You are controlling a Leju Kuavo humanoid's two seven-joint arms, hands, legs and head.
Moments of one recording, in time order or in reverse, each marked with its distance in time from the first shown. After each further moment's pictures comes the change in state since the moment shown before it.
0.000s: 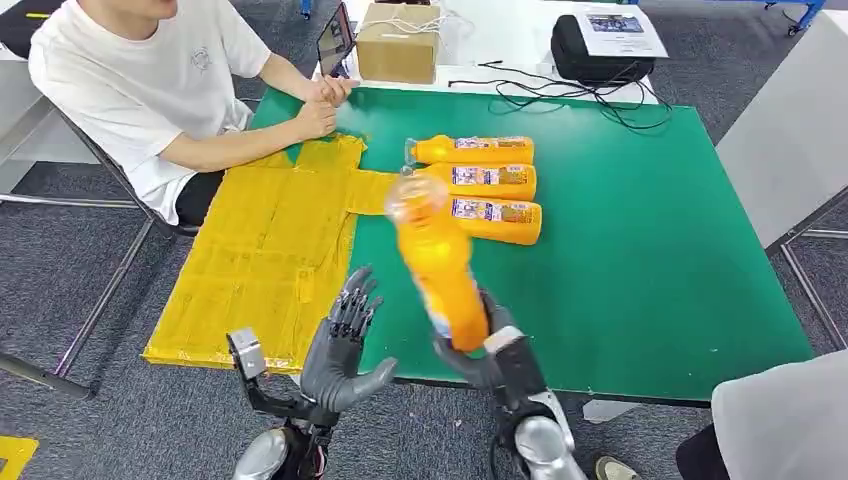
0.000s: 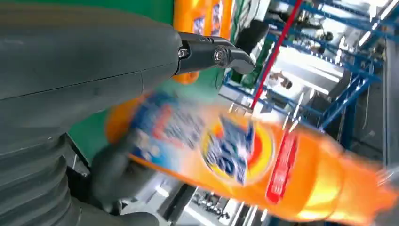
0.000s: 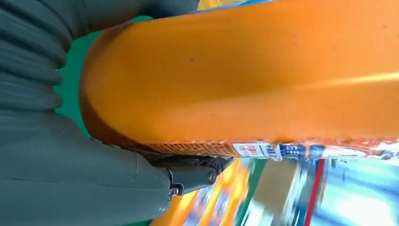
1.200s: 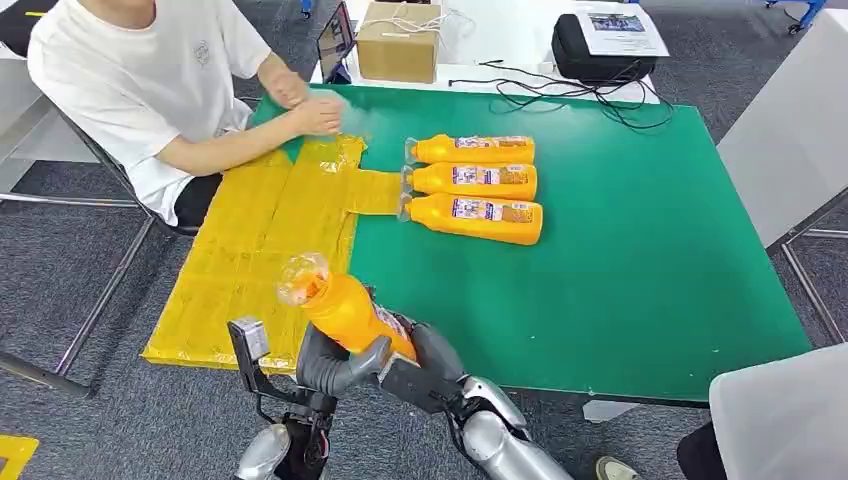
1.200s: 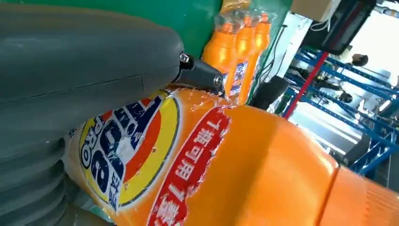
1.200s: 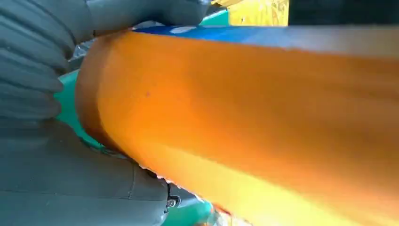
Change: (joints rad) left arm -0.006 -0.034 0.054 0.035 0.034 0.207 0.056; right arm -0.171 -0.011 0.338 0.292 0.155 -0.058 0.099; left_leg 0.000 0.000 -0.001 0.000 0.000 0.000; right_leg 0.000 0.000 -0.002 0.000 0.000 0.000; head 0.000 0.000
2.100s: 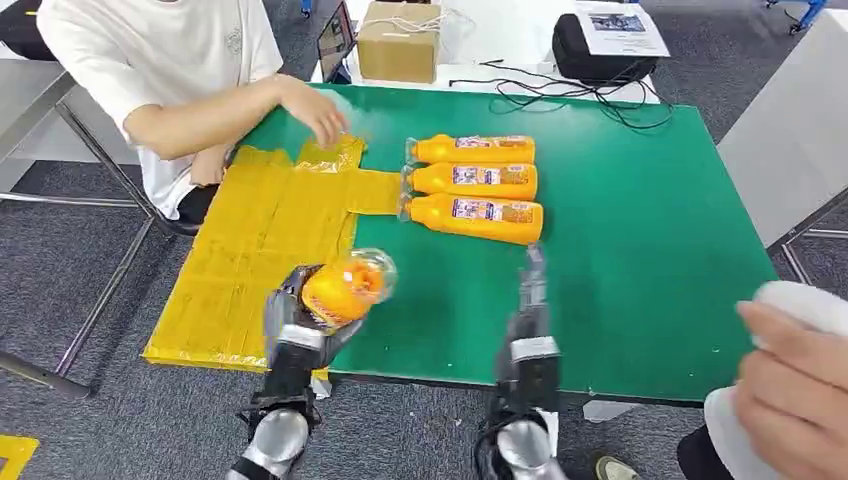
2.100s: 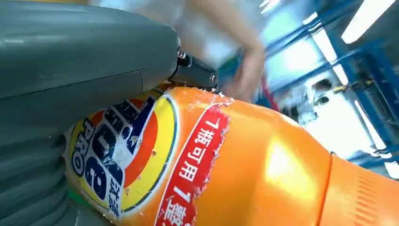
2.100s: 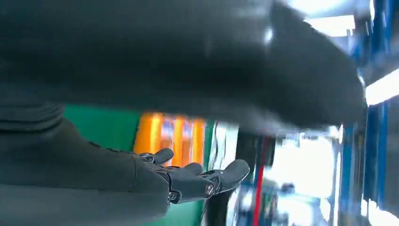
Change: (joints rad) left arm -0.098 0.035 0.032 0.074 -1.000 0.658 -0.051; right arm 0.226 0.066 -0.332 -0.426 -0.373 -0.404 -0.257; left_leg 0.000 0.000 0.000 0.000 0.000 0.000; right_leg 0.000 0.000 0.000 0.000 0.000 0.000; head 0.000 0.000
